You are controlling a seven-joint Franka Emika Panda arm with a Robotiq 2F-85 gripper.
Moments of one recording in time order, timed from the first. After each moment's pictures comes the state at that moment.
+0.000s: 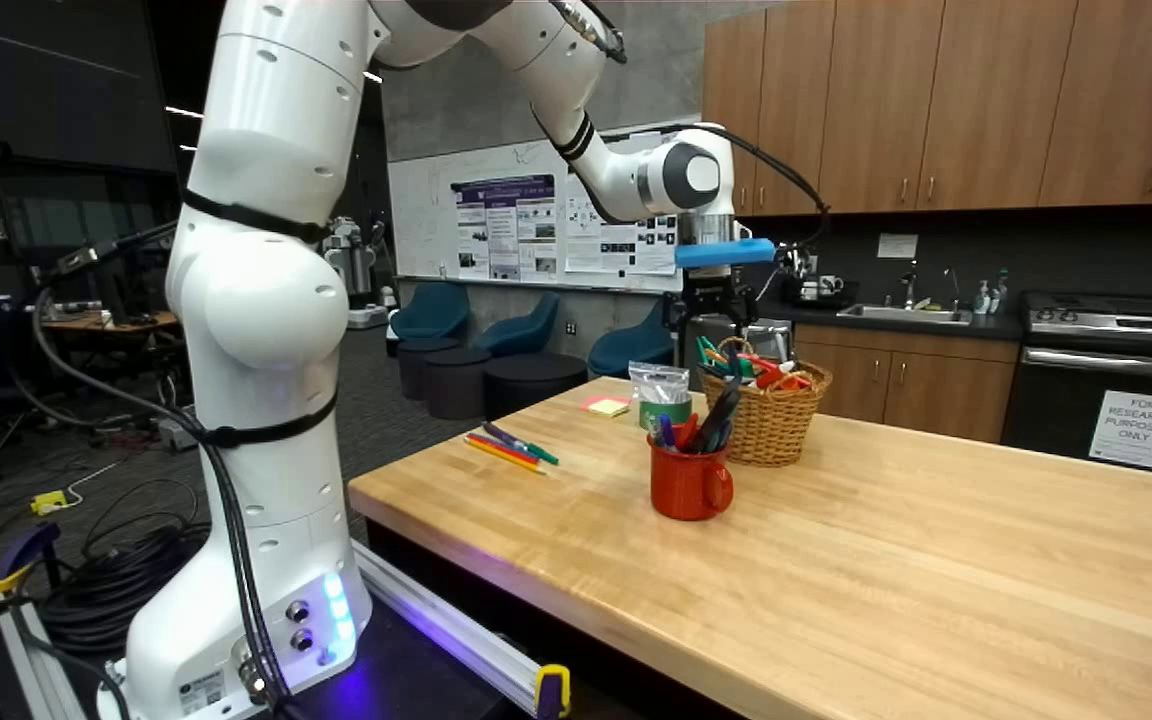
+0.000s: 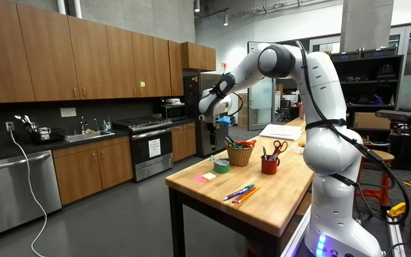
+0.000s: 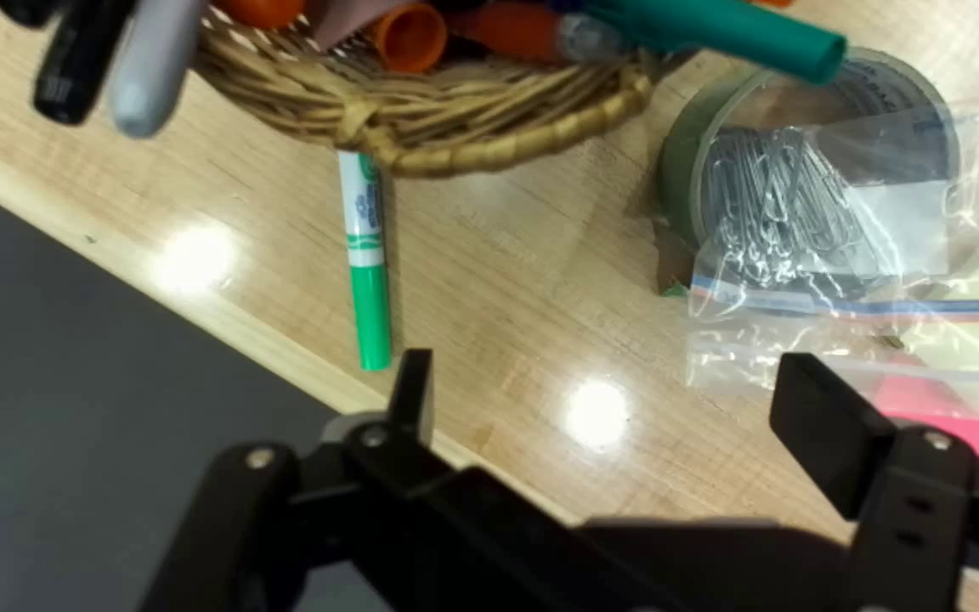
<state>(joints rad) -0.19 0.29 -0.06 -1.87 -0.09 2.20 -0.78</state>
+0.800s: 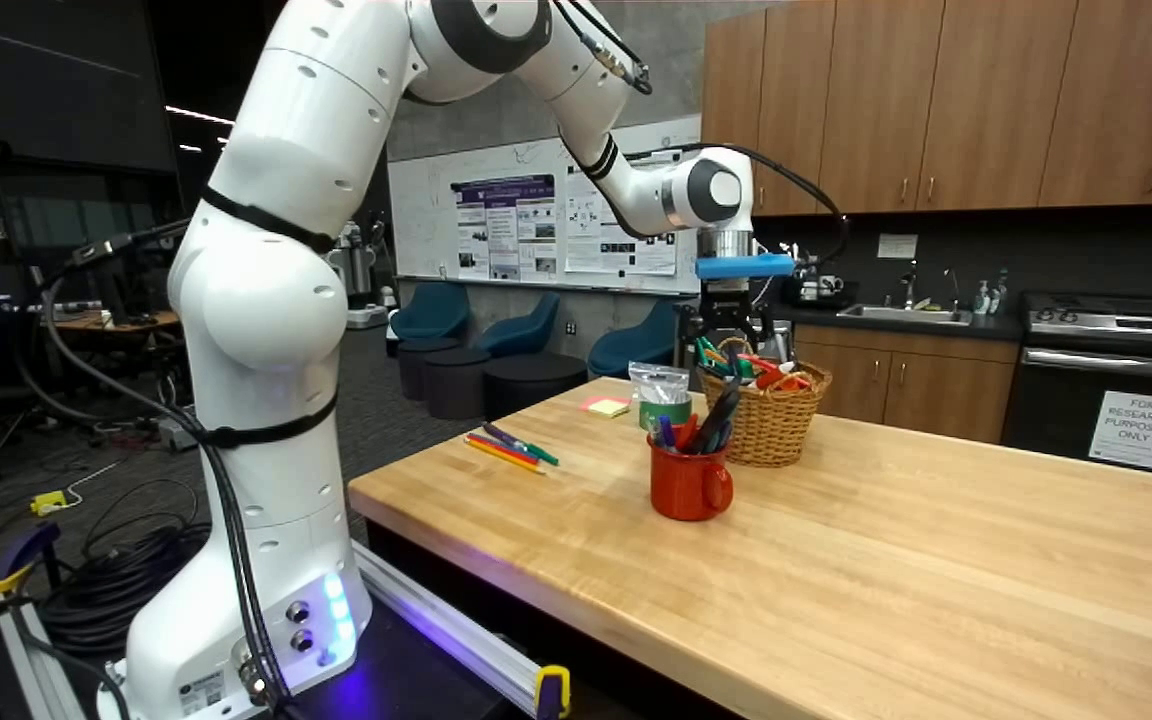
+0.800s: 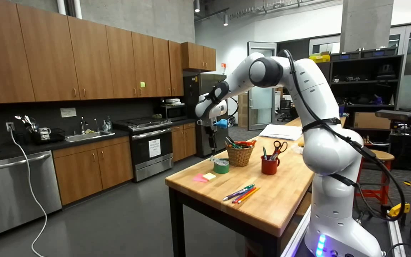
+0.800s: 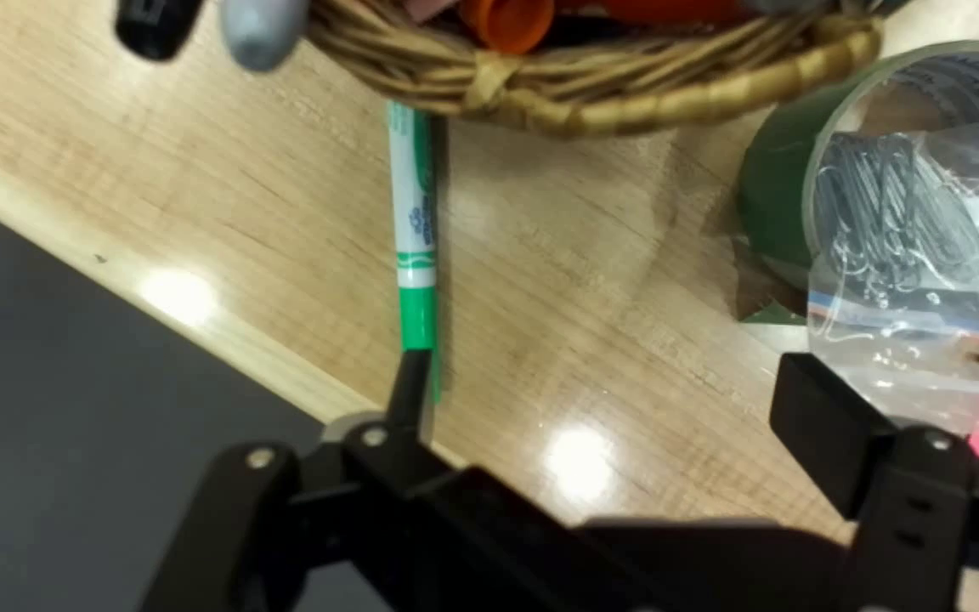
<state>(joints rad) -0.21 0.44 -0.06 -1.69 -0.12 2.10 -0.79</state>
